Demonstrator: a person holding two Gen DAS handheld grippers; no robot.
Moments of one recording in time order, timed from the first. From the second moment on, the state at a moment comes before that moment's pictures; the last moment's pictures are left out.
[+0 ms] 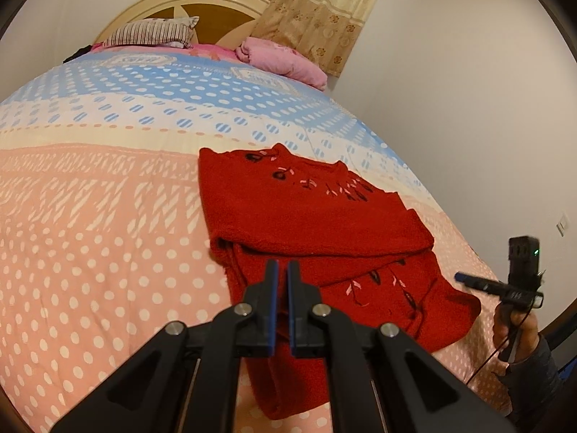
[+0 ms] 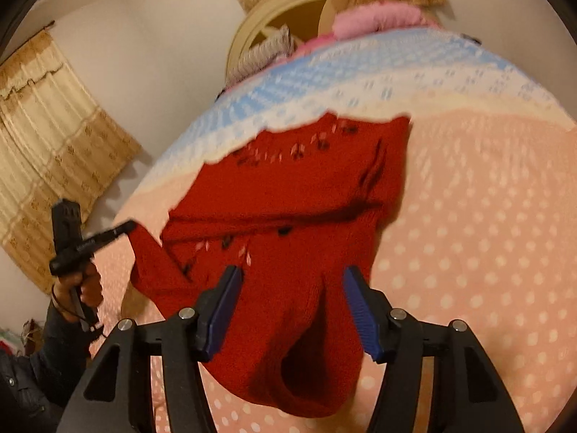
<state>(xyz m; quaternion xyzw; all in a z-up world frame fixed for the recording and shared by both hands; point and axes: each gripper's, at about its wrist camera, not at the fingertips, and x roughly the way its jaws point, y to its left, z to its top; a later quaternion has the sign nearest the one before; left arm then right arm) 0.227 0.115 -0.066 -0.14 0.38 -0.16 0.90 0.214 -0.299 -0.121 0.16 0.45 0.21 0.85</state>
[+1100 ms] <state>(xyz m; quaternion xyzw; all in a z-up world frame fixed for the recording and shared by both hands) 0.367 0.138 -0.042 -0.14 0.36 -0.11 0.92 0.346 -0.313 -0.058 0.14 0.33 0.13 0.92</state>
